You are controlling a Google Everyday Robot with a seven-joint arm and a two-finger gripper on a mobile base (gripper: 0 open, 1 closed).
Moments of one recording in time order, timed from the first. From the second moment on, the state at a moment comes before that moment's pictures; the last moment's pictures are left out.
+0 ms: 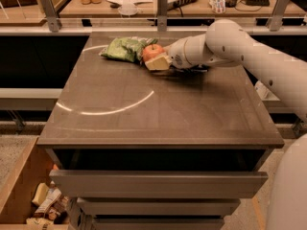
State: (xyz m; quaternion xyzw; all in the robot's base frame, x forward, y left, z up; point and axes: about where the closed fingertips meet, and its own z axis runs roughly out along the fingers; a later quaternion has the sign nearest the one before) arm 0.761 -0.029 0.850 -0.40 0.76 0.19 0.48
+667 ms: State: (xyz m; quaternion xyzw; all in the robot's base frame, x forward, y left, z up) arm 0.754 -0.027 0.846 -0.42 0.75 0.19 0.48
